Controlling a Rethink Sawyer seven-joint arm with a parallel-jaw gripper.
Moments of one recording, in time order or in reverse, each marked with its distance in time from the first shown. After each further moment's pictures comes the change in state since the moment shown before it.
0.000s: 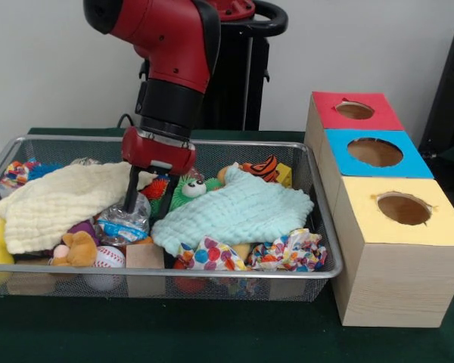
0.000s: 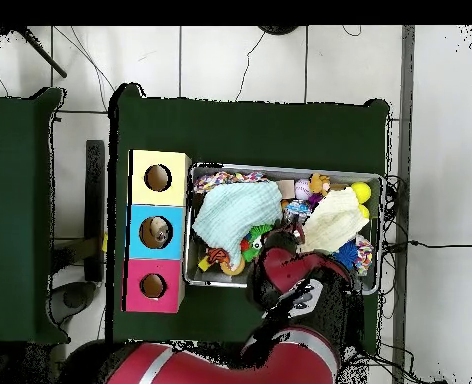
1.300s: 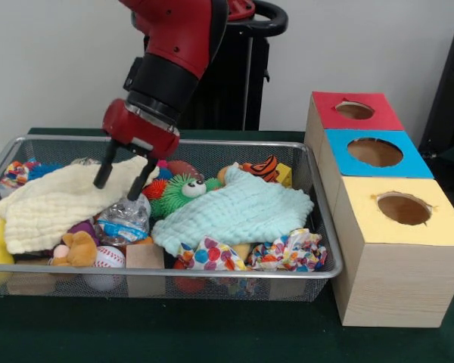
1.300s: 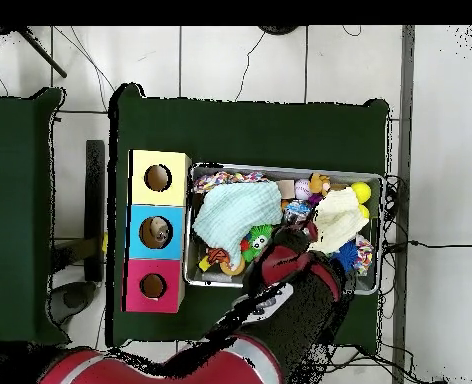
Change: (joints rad) arm 0.160 0.071 -0.246 -0.036 0.148 0.000 0.000
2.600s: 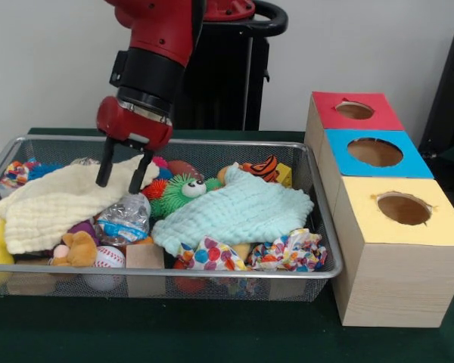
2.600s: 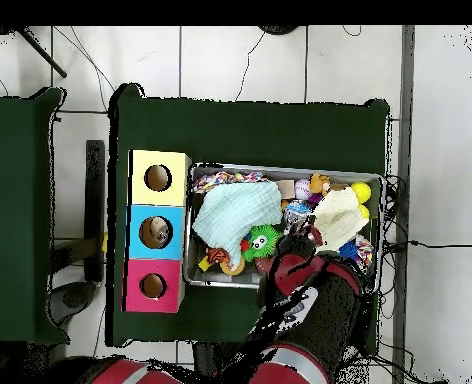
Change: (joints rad) arm -0.123 -0.109 0.157 0.017 -0.300 0.013 0.000
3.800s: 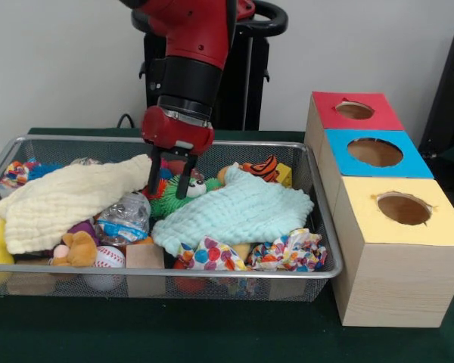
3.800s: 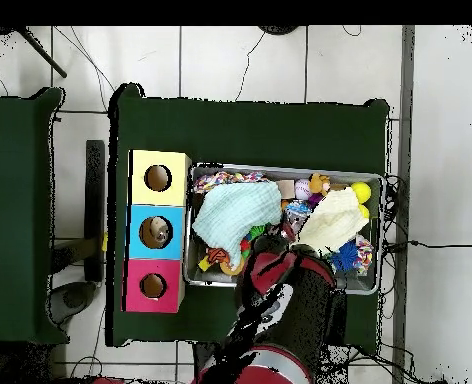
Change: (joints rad) arm 0.050 -0.039 0.079 0.033 -0.026 0.032 0.000
